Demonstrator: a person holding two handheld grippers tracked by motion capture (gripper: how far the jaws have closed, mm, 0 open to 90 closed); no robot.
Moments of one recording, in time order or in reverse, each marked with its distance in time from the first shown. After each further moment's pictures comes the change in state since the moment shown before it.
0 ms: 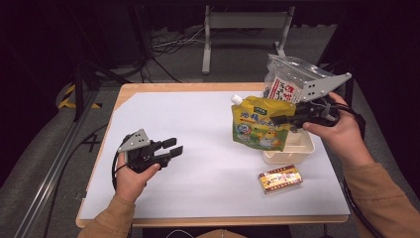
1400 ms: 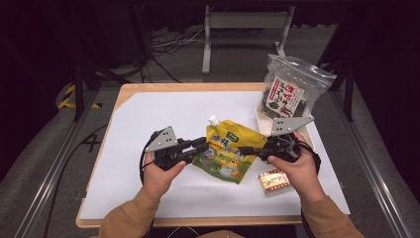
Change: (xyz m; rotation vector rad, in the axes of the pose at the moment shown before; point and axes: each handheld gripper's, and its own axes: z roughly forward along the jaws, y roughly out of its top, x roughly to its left) left arm -0.036 0.023 0.050 -0.109 -0.134 0.085; right arm 0.063 -0.035 0.083 -0.168 0.090 0.172
